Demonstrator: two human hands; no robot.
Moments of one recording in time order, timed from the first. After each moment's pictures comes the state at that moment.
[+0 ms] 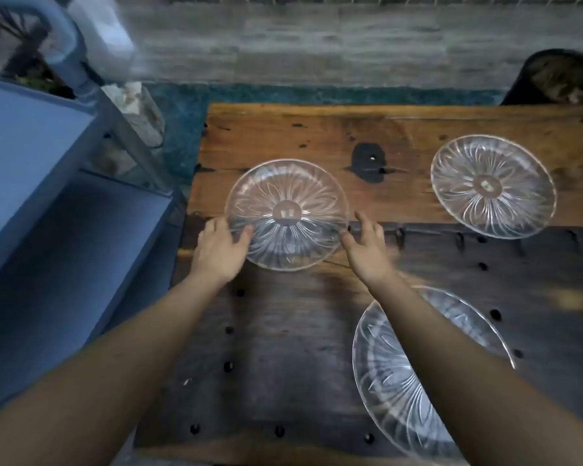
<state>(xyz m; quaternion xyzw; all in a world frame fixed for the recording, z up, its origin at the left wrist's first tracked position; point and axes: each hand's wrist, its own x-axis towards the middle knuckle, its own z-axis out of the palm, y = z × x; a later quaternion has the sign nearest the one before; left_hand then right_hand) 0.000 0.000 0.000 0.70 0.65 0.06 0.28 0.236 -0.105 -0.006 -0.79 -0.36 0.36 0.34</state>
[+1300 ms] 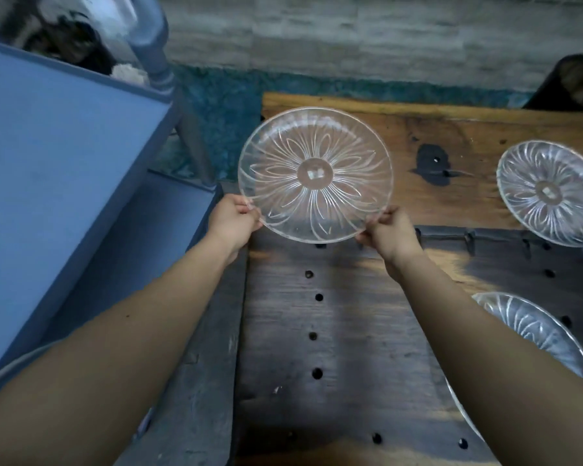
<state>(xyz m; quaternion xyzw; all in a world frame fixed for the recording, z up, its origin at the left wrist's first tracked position) -0.114 0.111 -0.009 0.43 0.60 0.30 0.60 0.111 -0.006 0.007 -0.74 -0.17 0.41 0.51</state>
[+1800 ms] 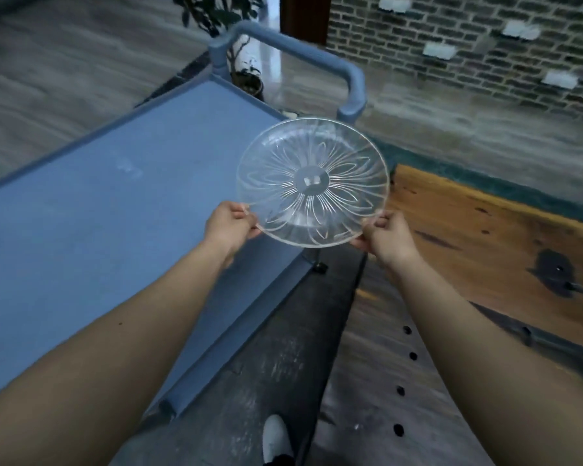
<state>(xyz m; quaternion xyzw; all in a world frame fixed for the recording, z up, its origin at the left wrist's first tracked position) -0.355 0.125 0.070 0.33 0.67 0.44 0.50 -0.099 0.107 0.068 -0.65 -0.34 0.49 0.47</state>
